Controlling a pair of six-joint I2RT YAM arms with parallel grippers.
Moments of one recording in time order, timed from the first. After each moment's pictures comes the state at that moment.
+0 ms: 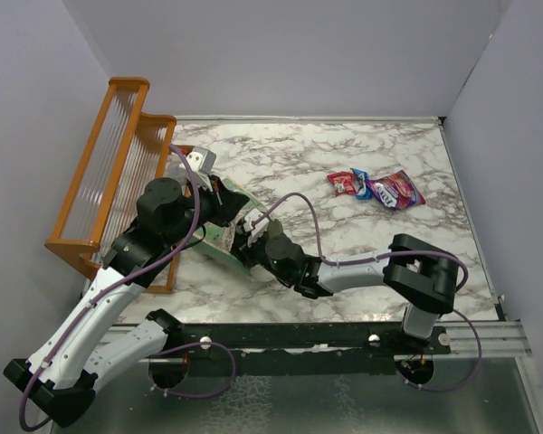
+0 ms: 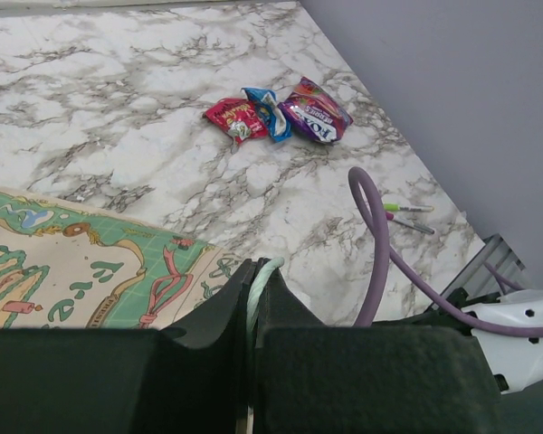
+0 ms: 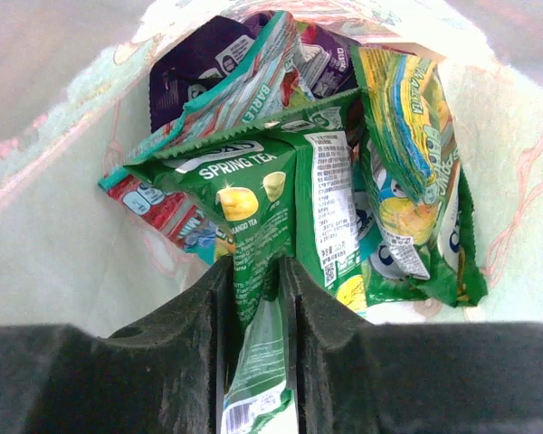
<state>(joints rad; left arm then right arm) -0.58 0.83 1.01 -0.37 0.17 -0.42 1.19 1.77 0.86 0.76 0.33 0.09</state>
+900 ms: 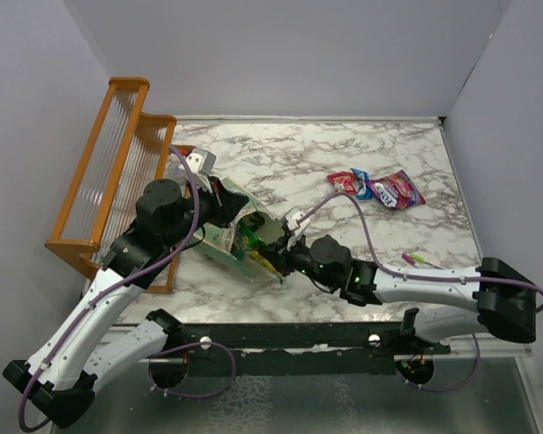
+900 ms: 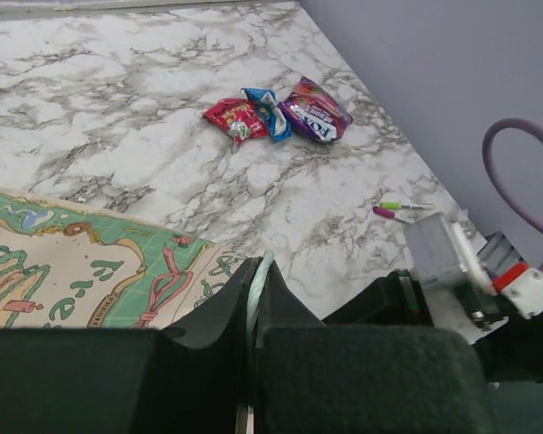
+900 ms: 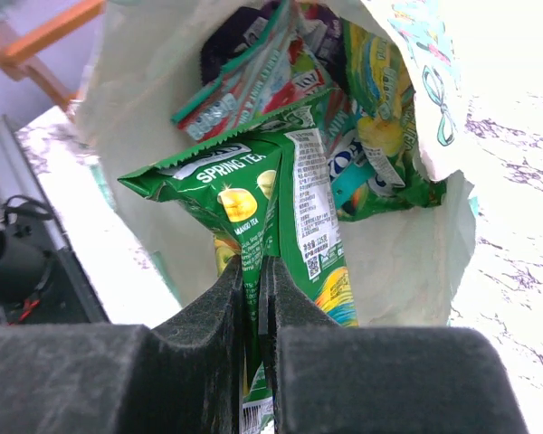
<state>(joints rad) -0.58 0.82 1.01 -0.37 0.17 -0.40 1.19 1.31 0.65 0.48 0.26 0.23</state>
